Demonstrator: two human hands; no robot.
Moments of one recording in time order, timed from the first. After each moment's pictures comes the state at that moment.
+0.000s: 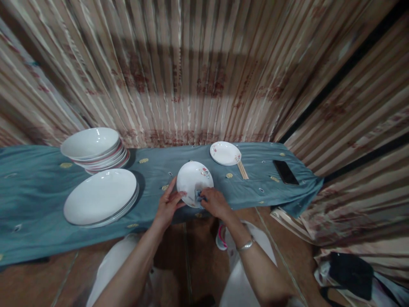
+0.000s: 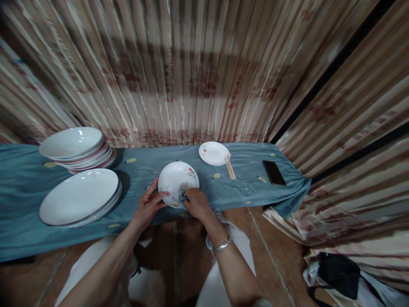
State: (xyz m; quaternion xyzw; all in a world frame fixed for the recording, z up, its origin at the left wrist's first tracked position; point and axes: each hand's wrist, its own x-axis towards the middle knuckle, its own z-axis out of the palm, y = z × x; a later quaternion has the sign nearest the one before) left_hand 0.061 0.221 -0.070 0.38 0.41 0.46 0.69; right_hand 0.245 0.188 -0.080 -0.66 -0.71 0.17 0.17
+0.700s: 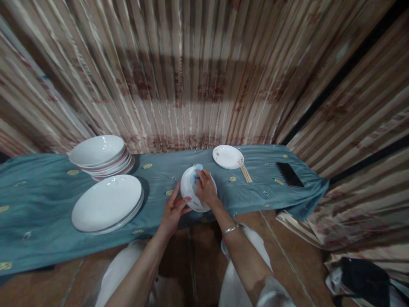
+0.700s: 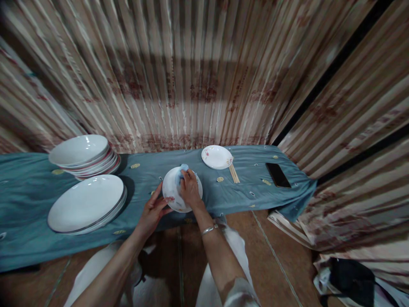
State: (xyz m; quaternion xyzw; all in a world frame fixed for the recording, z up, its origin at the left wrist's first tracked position) left_hand 0.060 0.219 -0.070 0.37 0.40 0.46 0.71; right_hand 0.221 0.262 -0.107 -0.64 -0.65 0.08 0.40
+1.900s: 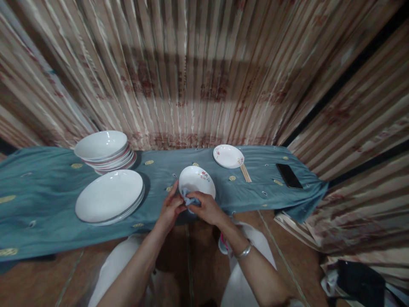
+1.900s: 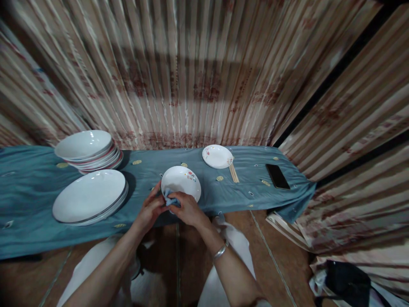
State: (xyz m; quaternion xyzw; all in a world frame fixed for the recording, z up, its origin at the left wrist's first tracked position) left_hand 0.050 0.217 -0.075 0.33 0.36 0.46 0.74; right_hand 0.204 0.185 -0.065 -0.52 -0.68 0.33 0.39
